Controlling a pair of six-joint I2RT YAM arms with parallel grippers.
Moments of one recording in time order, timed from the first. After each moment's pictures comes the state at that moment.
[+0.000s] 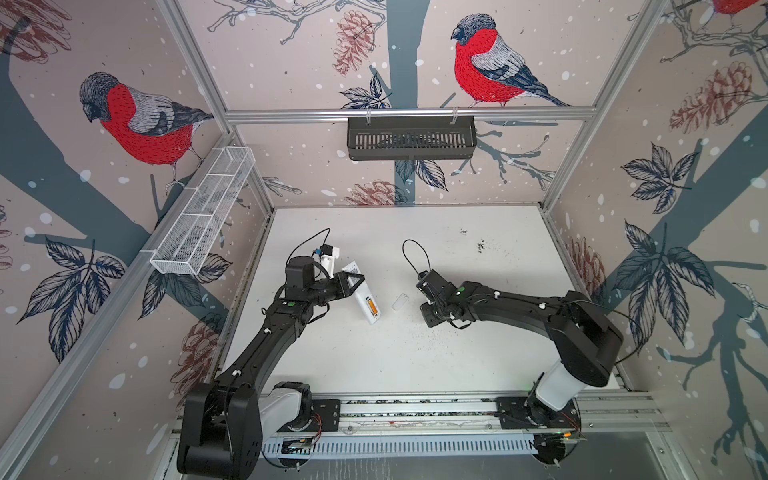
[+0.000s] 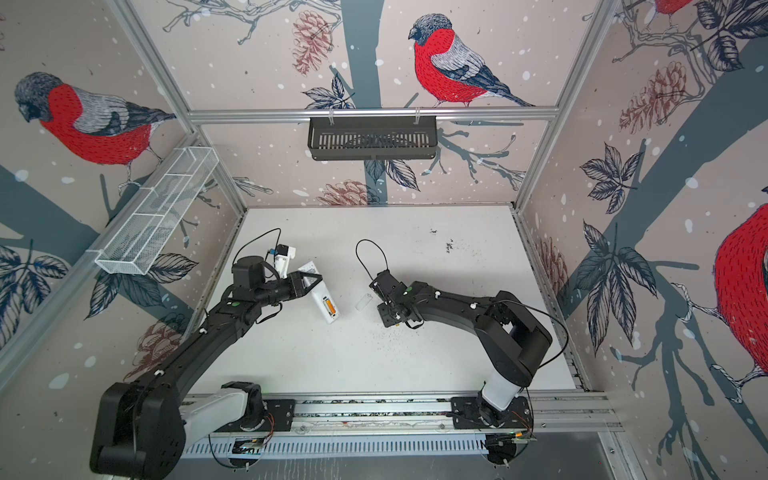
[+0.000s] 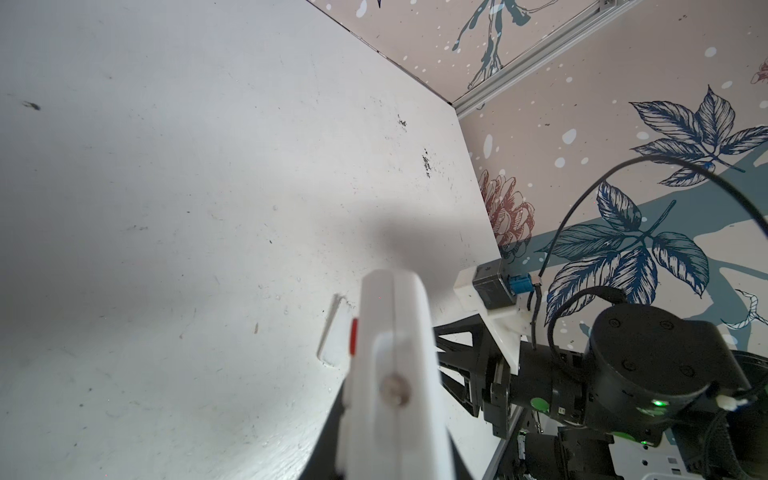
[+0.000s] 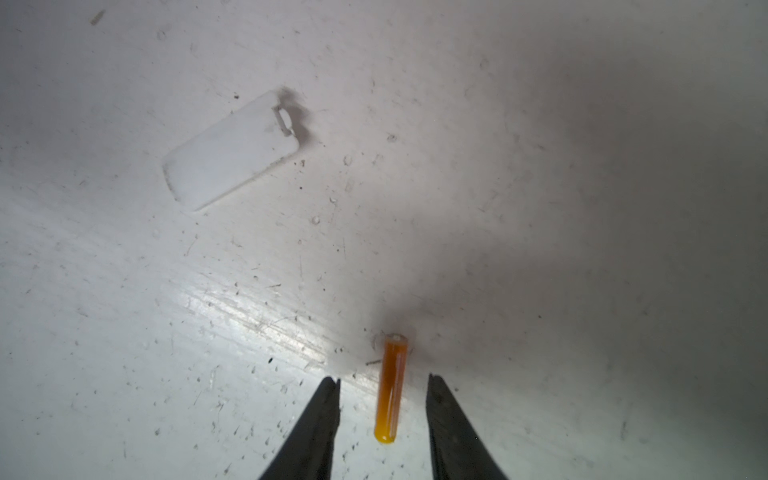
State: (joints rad) left arm -0.11 1.12 0.61 -0.04 0.74 -0.53; right arm 0.87 1.68 1.01 -0.51 0.12 0.37
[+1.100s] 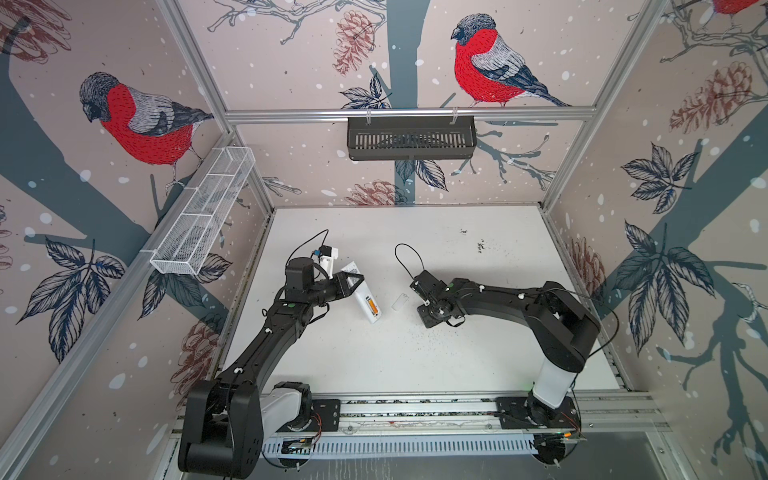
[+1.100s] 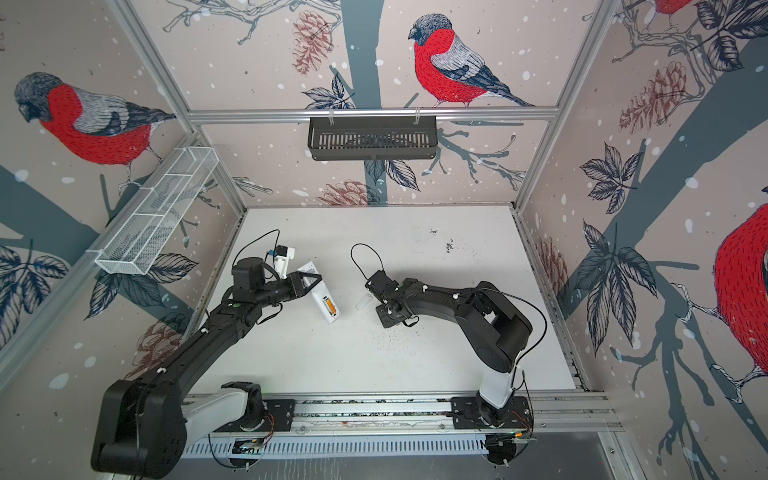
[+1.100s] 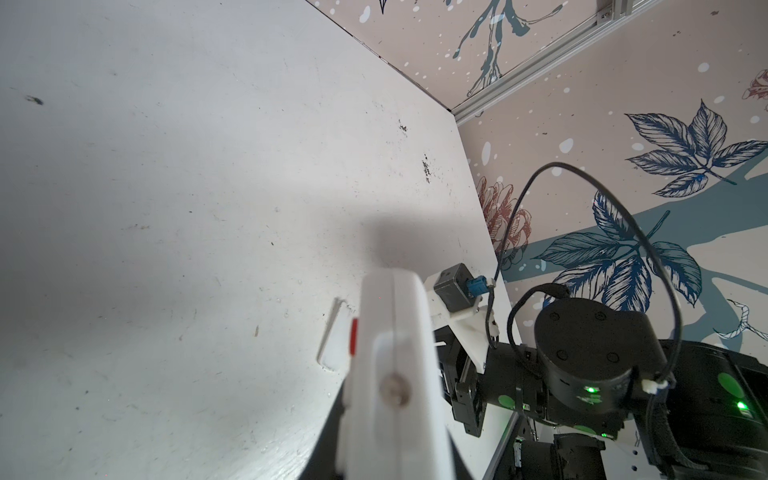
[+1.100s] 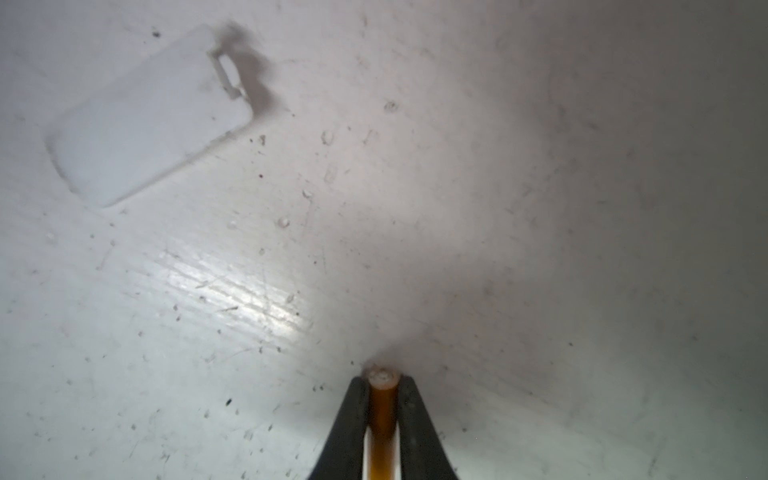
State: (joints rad) left arm -0.11 1.13 0.59 0.01 0.75 -0.57; right arm 0.86 1.78 1.07 -0.56 0.12 0.34
